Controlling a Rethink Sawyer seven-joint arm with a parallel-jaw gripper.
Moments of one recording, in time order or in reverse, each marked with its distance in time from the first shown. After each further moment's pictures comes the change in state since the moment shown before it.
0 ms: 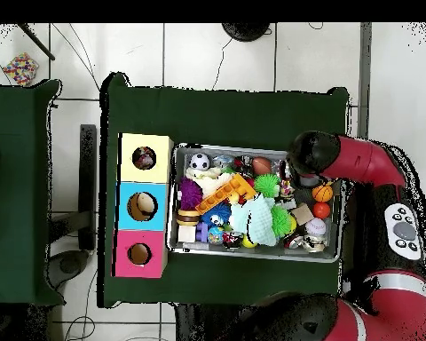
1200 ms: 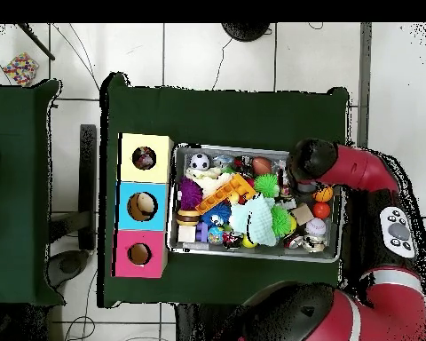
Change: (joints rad) arm 0.001 0.058 -0.039 0.001 0.036 0.000 0.000
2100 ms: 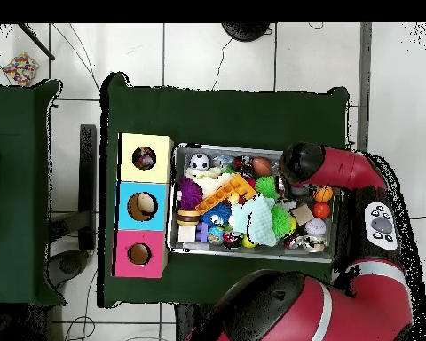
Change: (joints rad) arm 0.060 0.046 -0.081 -0.026 -0.001 0.000 0.000
